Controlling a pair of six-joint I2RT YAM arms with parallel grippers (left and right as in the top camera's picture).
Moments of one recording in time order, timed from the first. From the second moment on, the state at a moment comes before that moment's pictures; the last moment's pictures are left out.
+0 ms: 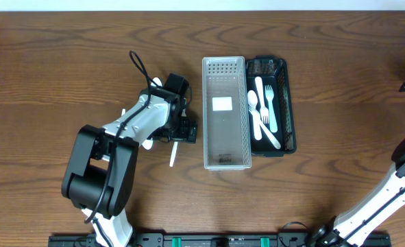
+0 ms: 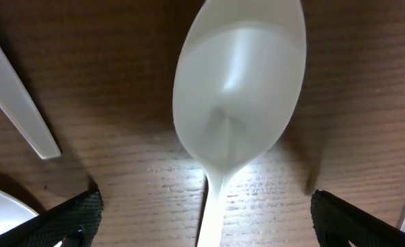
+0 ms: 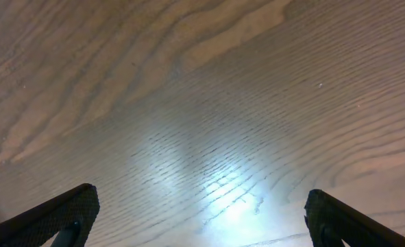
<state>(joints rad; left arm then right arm) -0.37 1.90 1.17 -0.82 0.08 -0.25 -0.66 2.29 2.29 -1.45 -0.06 -0.12</state>
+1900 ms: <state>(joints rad) -0.37 1.92 1.17 -0.83 0.02 -0.25 -0.66 2.29 2.29 -1.45 -0.06 -0.12</state>
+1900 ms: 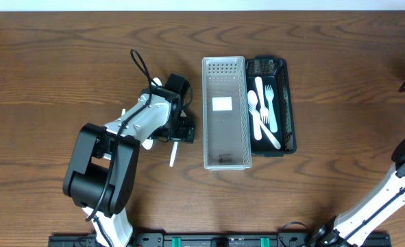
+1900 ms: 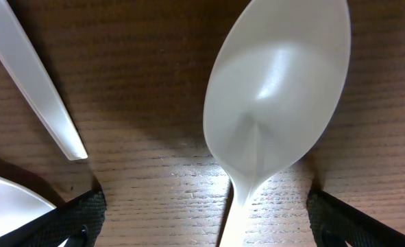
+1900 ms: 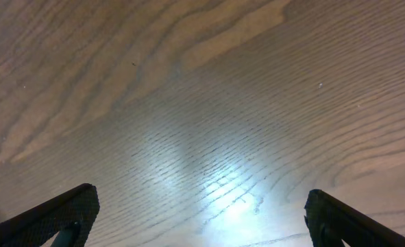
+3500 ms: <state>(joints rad) -0.44 1.92 1.17 -0.83 0.01 -0.25 -0.66 2.29 2.29 -1.45 -0.06 -0.12</state>
